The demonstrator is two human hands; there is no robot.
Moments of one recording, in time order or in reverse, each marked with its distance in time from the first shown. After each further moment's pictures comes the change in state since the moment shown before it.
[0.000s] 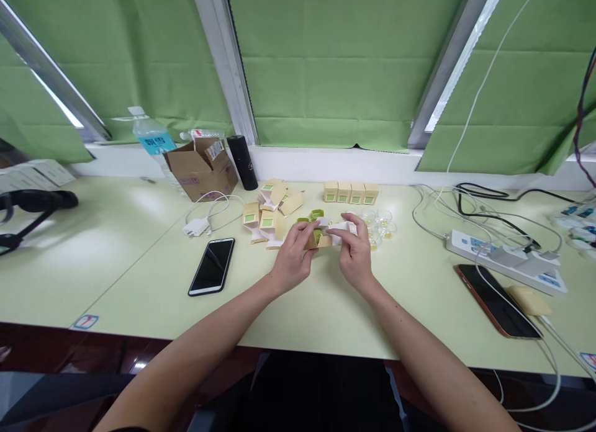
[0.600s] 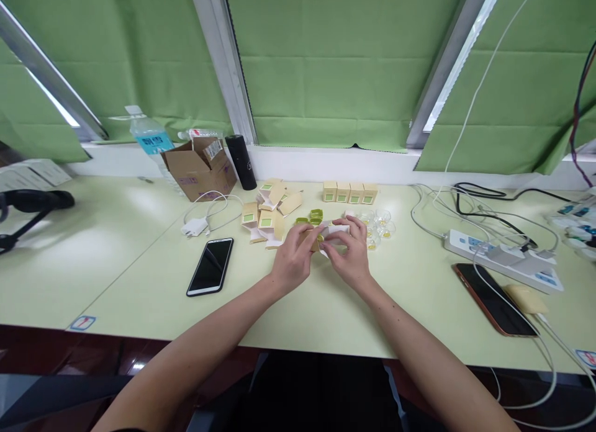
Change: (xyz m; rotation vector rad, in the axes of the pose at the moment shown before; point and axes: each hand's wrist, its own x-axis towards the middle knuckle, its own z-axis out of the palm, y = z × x) left_hand -0.003 0.000 0.003 0.233 0.057 0.160; right_hand -0.002 -0.002 0.003 -0.123 -0.029 0.015
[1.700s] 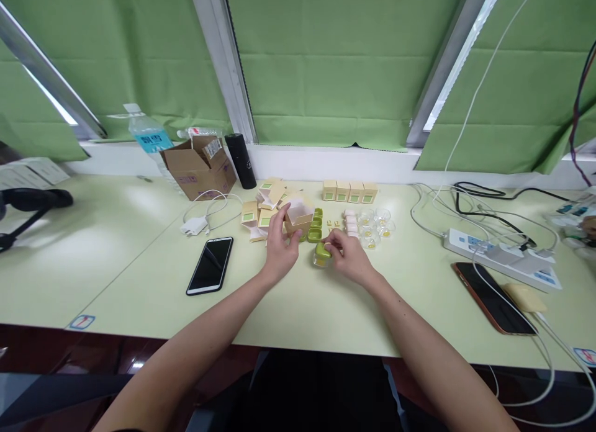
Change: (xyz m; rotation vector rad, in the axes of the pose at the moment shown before) left_hand 0.011 -0.019 -0.001 -0.477 0.208 -0.537; right_hand 0.007 0.008 -0.012 0.170 -0.477 0.277
